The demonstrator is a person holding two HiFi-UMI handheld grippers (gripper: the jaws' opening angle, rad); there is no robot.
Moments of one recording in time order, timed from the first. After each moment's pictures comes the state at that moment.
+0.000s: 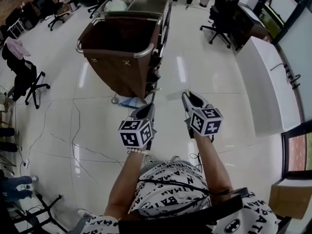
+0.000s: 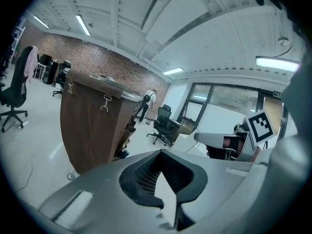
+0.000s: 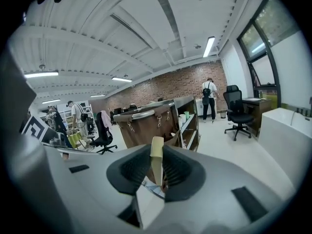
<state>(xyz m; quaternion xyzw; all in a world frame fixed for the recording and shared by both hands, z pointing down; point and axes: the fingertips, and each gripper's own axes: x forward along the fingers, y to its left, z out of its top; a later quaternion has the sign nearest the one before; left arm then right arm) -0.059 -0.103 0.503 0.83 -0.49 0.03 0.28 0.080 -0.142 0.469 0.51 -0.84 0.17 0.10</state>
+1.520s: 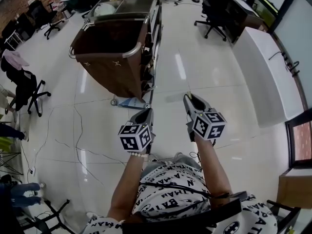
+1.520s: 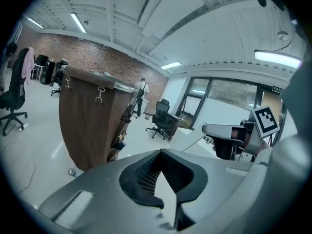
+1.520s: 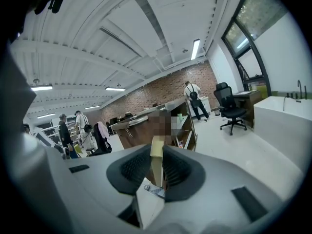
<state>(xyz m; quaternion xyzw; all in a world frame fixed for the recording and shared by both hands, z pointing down) -0.031 -0.073 0.517 0.83 -0.48 0.06 0.28 0.123 -0.103 0.460 0.53 -0.82 0.20 0.04</state>
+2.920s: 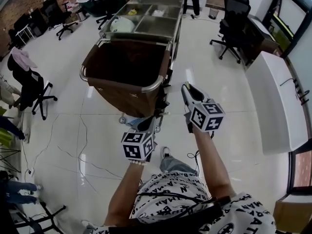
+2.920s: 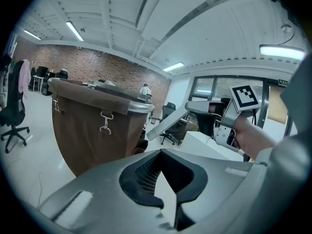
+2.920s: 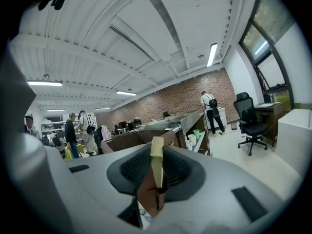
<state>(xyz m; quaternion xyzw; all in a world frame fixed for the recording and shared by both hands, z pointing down) -0.092 -0.210 0.494 0.82 -0.51 0.08 0.24 0.033 -0.312 0.399 0.49 -0.86 0.13 0.02</state>
